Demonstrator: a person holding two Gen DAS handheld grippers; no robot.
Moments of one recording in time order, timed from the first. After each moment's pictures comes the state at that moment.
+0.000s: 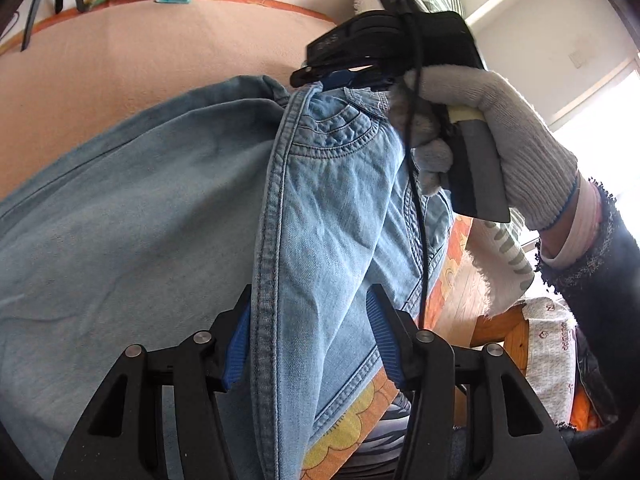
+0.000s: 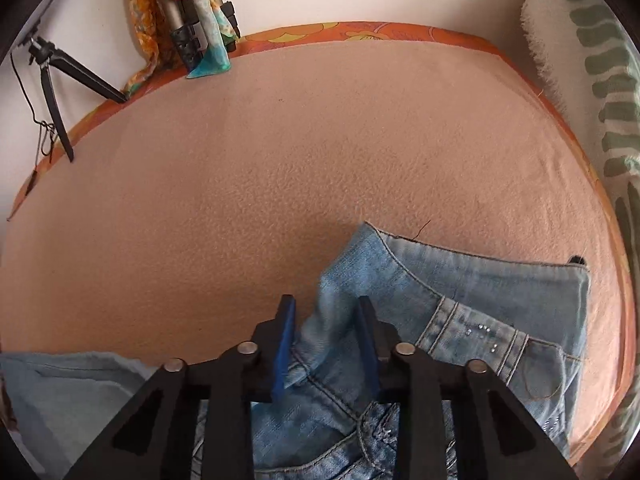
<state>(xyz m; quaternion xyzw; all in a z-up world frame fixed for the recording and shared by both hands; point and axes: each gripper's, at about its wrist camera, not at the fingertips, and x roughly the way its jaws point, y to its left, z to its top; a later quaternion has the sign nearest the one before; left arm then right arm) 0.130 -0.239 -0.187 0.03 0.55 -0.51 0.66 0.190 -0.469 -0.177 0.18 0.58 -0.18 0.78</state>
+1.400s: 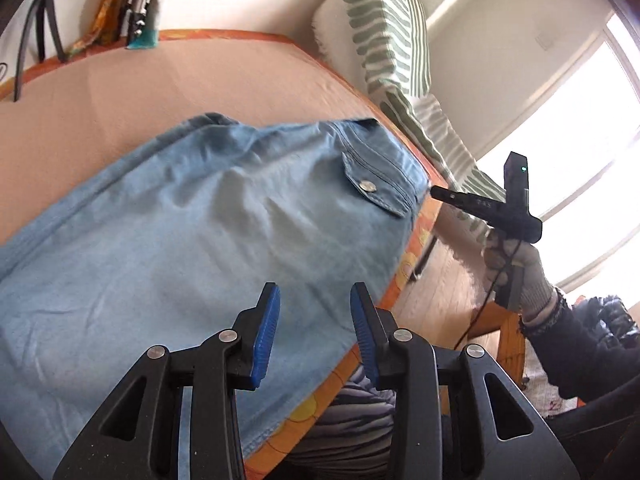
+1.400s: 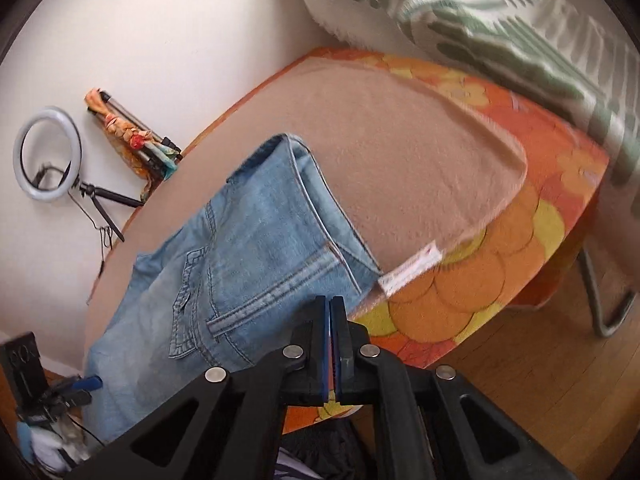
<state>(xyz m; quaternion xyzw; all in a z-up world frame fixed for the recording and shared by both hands) 0.115 -0.231 -0.145 0.05 0.50 -0.54 0.68 -0.108 -0.559 -0.135 0.30 0.41 -0.20 0.84</state>
